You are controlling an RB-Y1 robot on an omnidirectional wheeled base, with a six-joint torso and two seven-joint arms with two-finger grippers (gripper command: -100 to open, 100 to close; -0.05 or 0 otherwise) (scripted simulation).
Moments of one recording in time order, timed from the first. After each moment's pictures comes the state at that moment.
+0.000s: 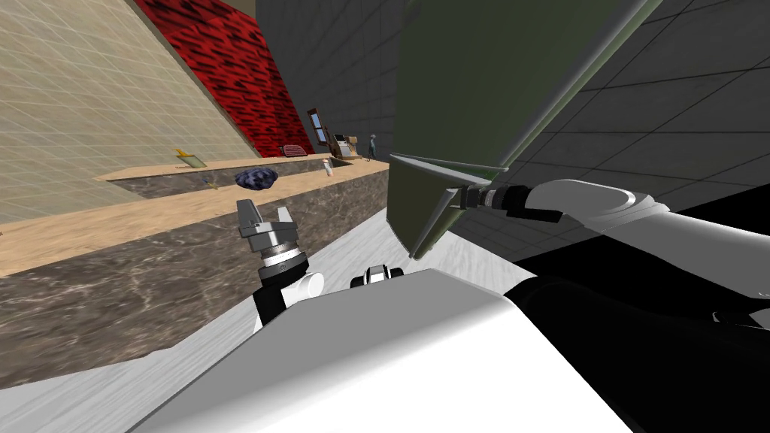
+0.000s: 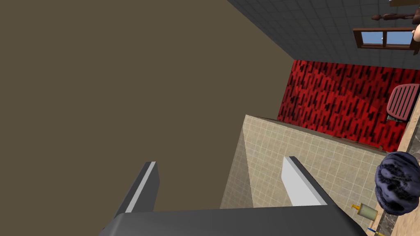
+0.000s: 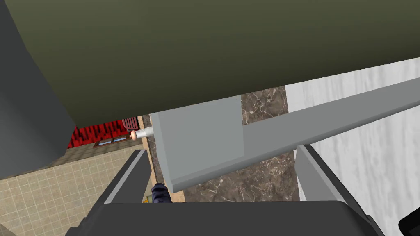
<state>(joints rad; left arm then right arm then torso) 0.47 -0.04 -0.03 -2.33 0.12 -0.46 -0.17 0.84 -1.49 -0.78 -1.83 0.99 -0.56 0.66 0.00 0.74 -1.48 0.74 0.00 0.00</state>
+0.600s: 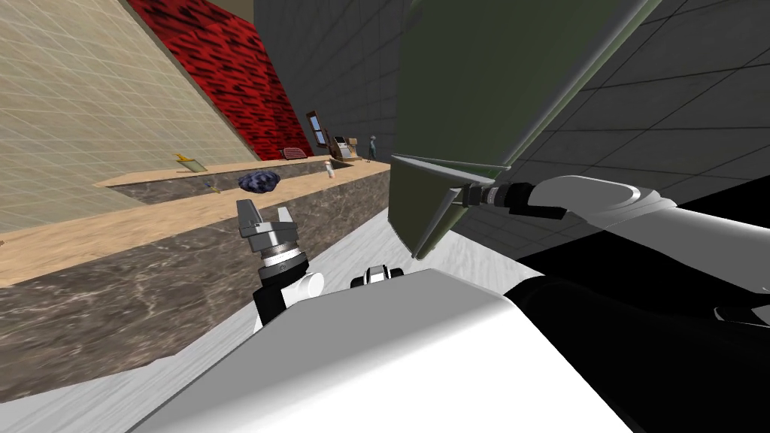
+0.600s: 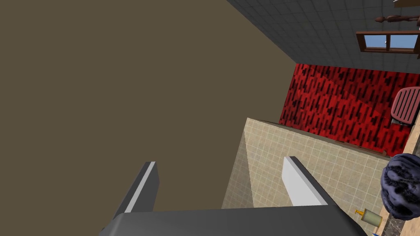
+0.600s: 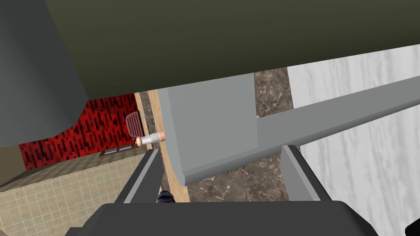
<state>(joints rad) 0.47 -0.04 -0.03 -2.33 0.12 -0.46 -0.17 0.85 -1.51 -0.80 -1.79 0.98 -0.57 0.64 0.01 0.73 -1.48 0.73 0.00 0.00</state>
